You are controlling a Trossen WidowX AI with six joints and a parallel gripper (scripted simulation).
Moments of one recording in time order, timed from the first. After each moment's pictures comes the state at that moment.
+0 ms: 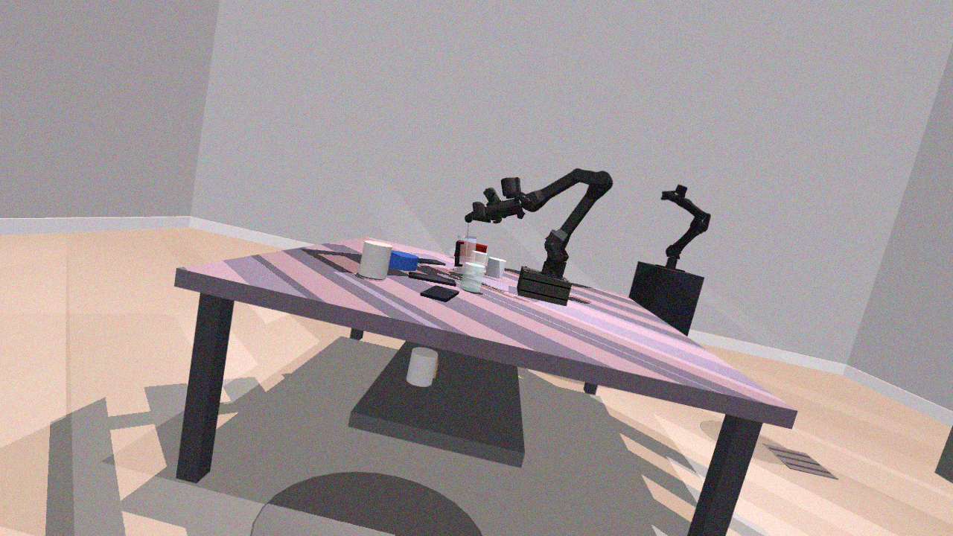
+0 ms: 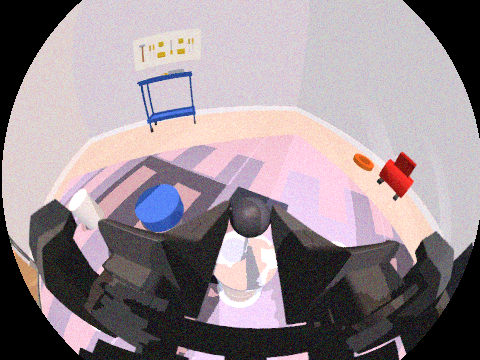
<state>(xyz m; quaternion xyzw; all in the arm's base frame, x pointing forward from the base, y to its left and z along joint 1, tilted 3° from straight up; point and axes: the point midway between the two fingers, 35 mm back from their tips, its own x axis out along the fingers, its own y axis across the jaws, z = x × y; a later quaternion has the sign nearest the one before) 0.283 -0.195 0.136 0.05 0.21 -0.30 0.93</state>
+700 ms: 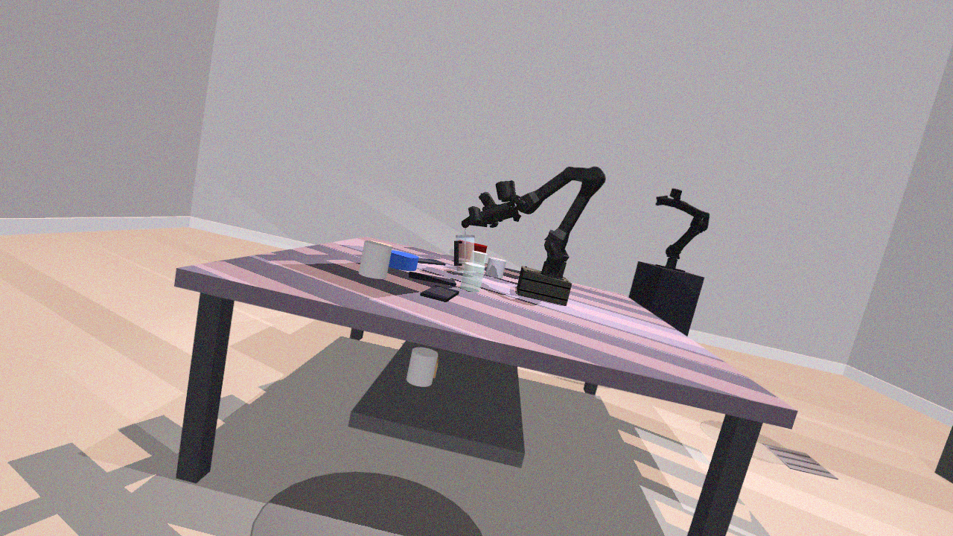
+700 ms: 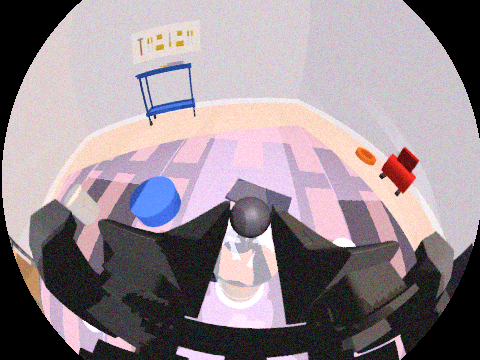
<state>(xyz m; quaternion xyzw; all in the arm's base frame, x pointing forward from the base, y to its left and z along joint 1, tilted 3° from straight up) 0.291 -0.201 0.118 0.06 0.23 -0.30 0.92</state>
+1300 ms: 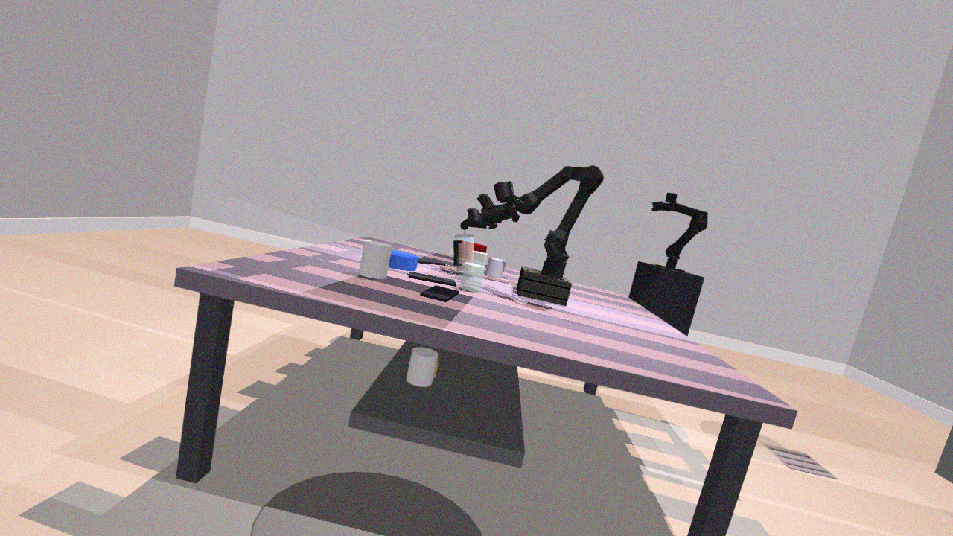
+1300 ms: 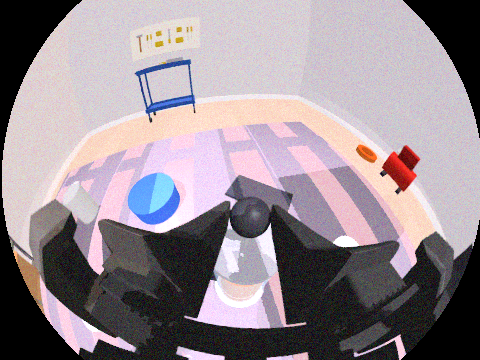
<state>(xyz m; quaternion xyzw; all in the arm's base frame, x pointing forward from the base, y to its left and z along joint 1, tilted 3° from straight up) 0.293 -0.203 0.112 0.06 0.24 -0.30 0.92</state>
